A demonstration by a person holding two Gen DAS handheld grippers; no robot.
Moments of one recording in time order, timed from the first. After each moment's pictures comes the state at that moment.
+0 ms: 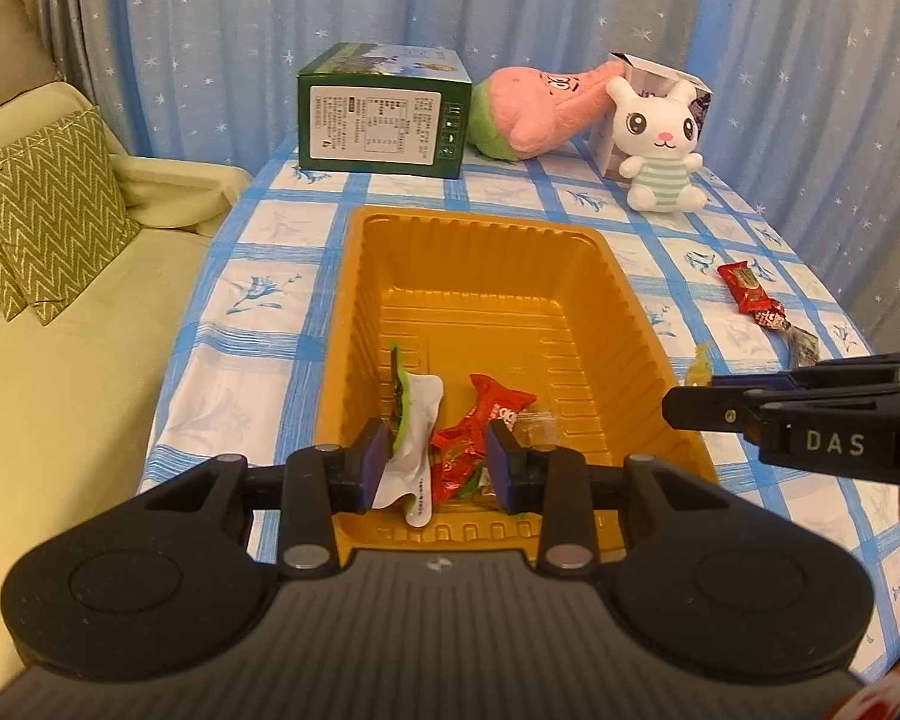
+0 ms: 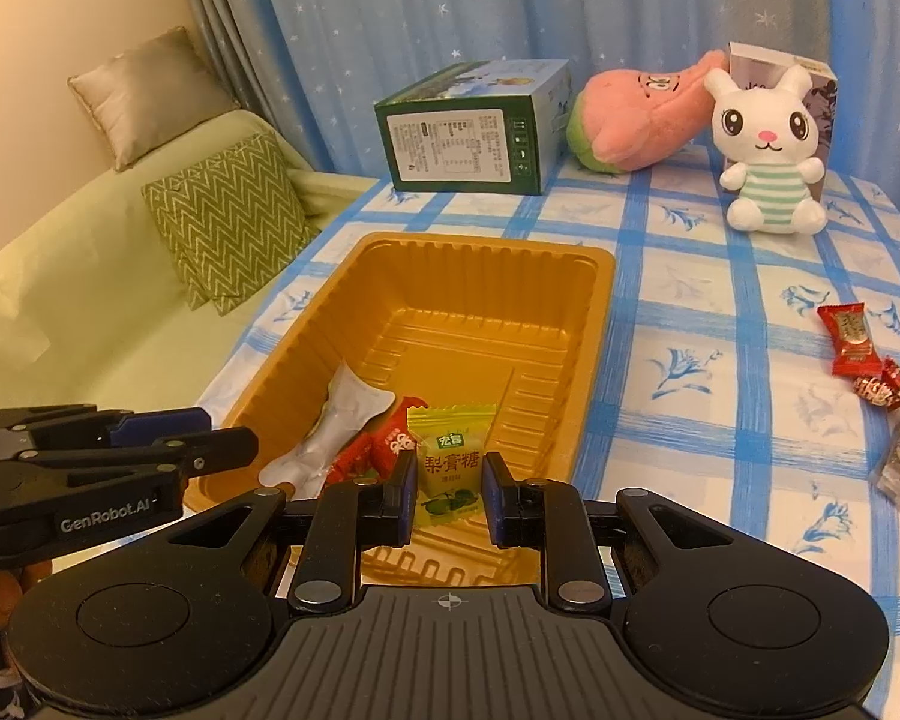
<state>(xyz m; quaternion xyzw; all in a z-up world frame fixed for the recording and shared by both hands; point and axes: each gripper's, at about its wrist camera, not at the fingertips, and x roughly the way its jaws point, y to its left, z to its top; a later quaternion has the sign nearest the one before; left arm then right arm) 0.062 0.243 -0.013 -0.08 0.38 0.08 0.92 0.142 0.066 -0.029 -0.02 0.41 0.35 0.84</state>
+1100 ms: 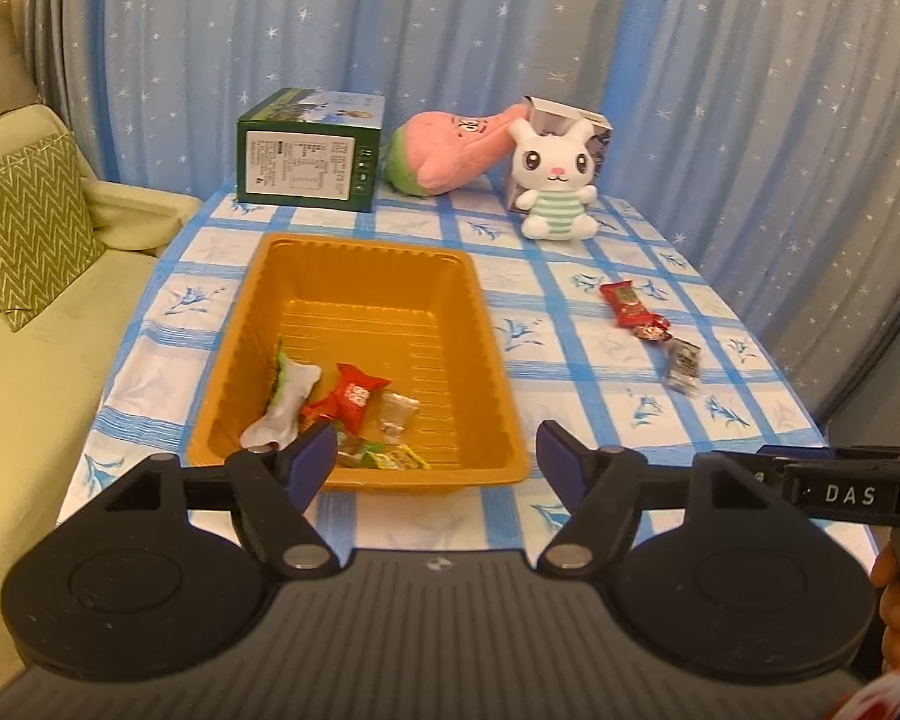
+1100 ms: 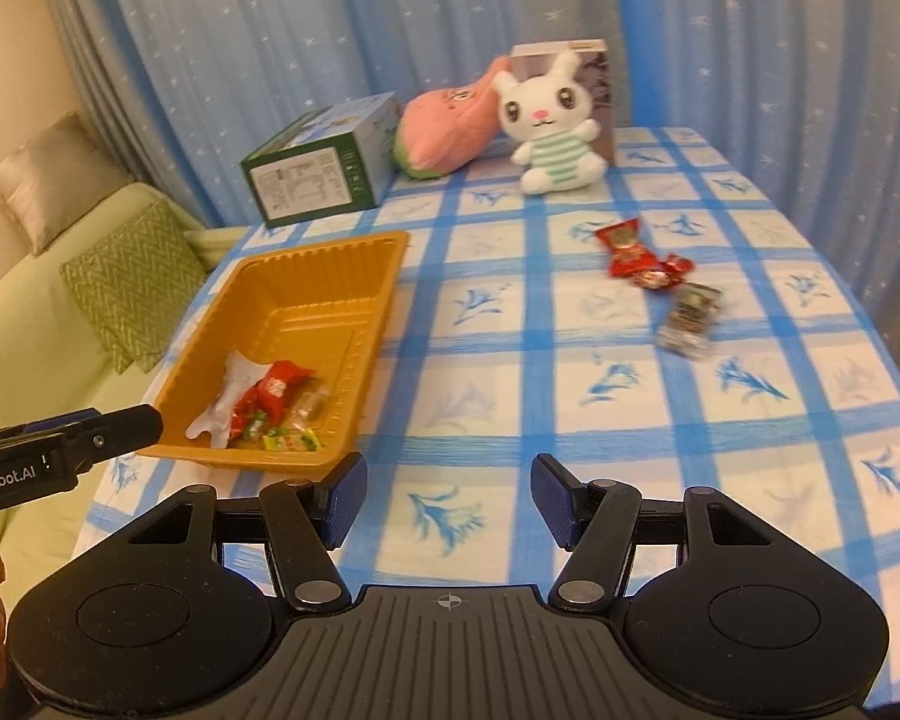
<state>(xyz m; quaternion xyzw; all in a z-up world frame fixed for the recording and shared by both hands) 0.001 0.155 0.033 -0.10 0.34 0.04 0.93 0.064 -0.075 0.004 0.05 0.40 0.23 0.89</state>
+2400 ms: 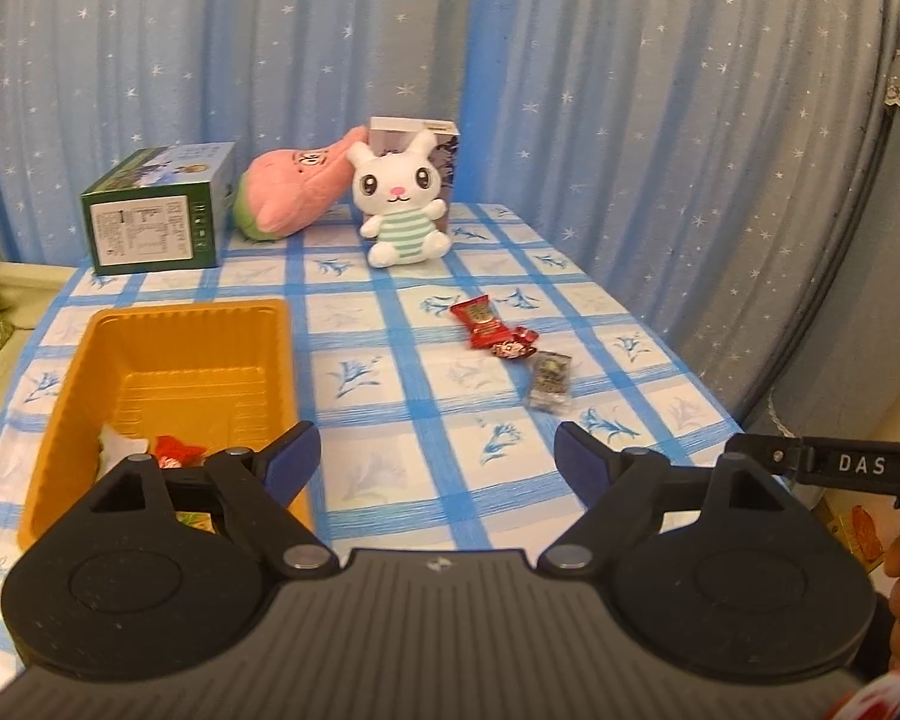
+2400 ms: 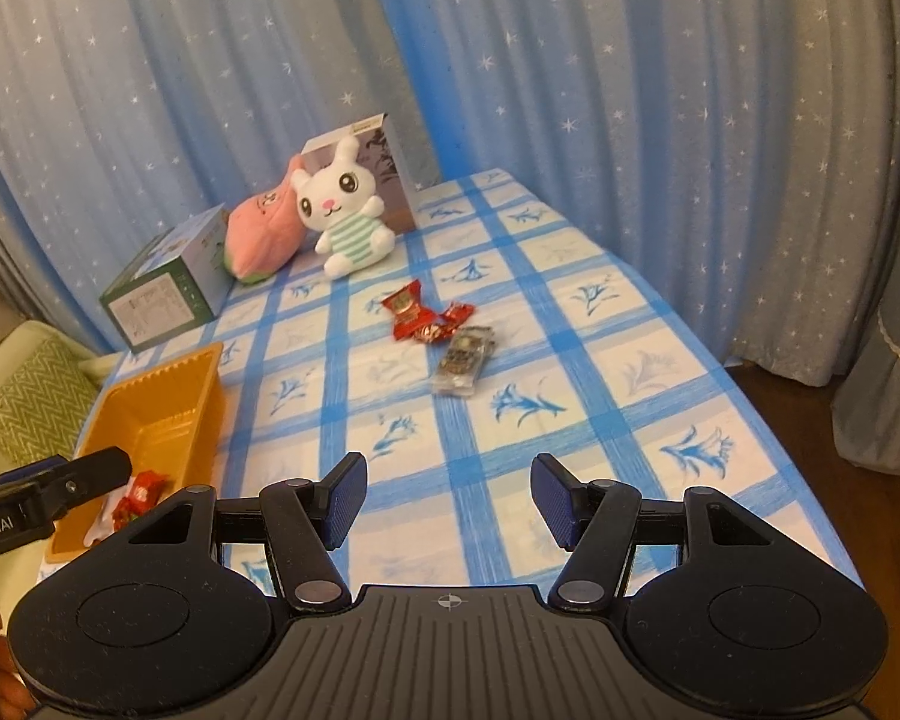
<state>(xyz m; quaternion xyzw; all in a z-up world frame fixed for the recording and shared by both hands) 0.049 0.043 0.042 -0.05 0.32 -0.04 0.95 0.063 -0.205 0.019 0.13 0.36 0.10 0.92</state>
